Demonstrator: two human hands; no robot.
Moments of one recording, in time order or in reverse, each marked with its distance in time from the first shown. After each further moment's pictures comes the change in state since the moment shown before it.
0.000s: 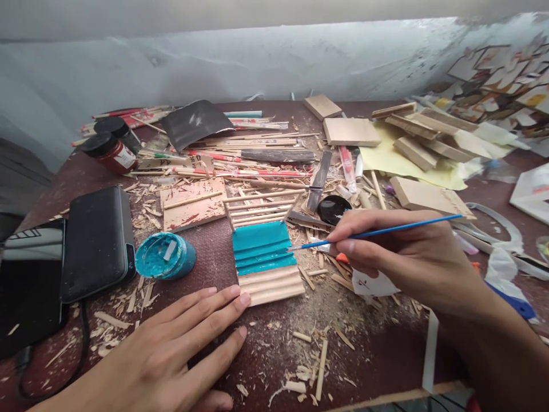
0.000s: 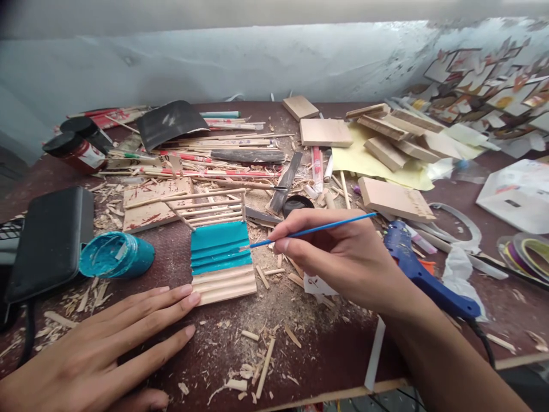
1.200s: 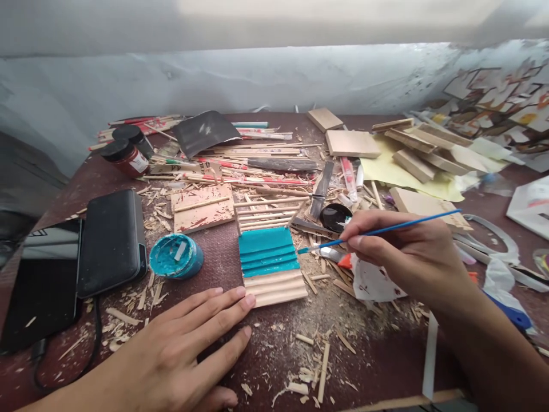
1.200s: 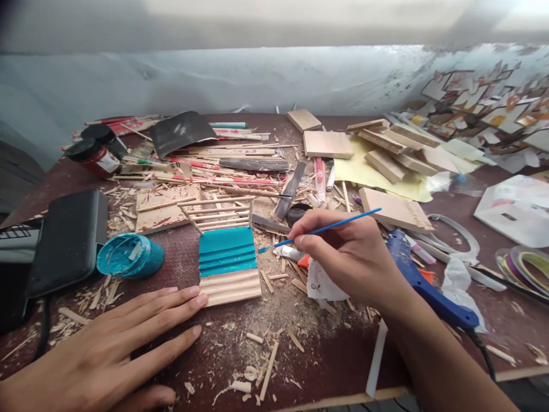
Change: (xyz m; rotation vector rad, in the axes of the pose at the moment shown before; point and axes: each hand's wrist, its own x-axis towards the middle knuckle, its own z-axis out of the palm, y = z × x) left_hand 0.000 -0.002 -0.003 -0.043 -0.038 -0.024; right_hand 0.005 -0.003 -0.005 -0.176 0.128 -0.072
